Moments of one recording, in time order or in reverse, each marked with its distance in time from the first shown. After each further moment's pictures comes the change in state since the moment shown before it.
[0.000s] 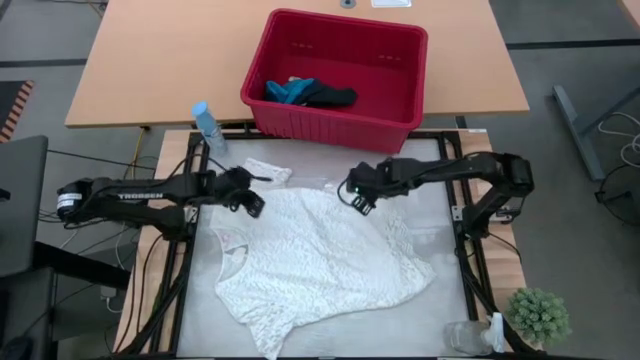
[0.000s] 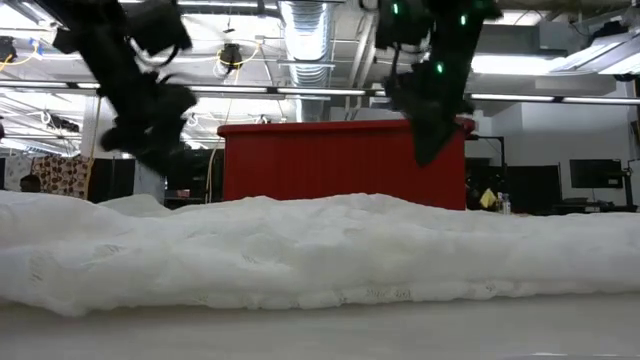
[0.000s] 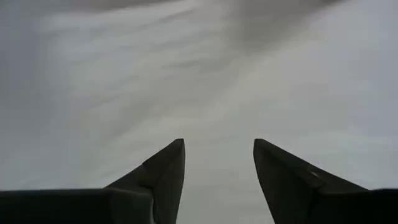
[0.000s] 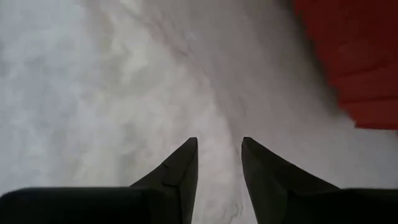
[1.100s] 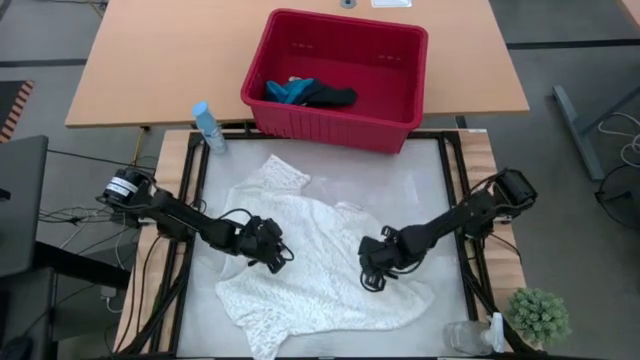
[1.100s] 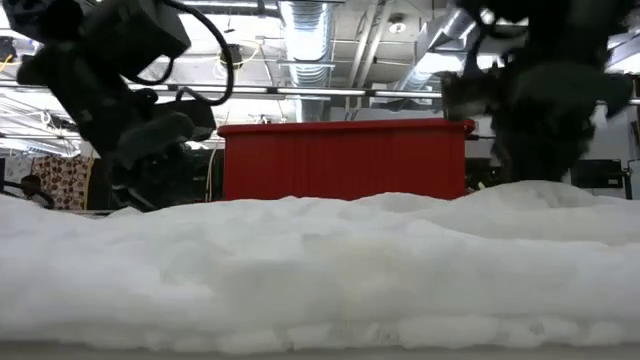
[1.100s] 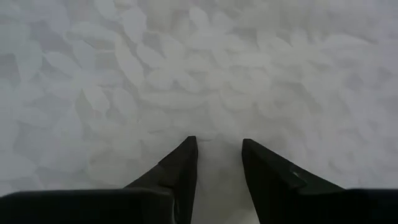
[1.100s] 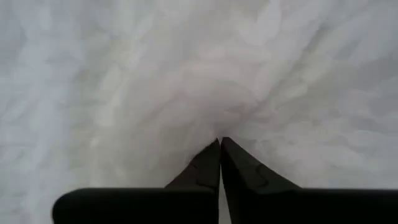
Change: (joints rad) left arm -0.541 0.554 0.002 0.374 -0.176 -0.224; right arm 0.529 0.038 -0.212 0.269 -0.185 0.281
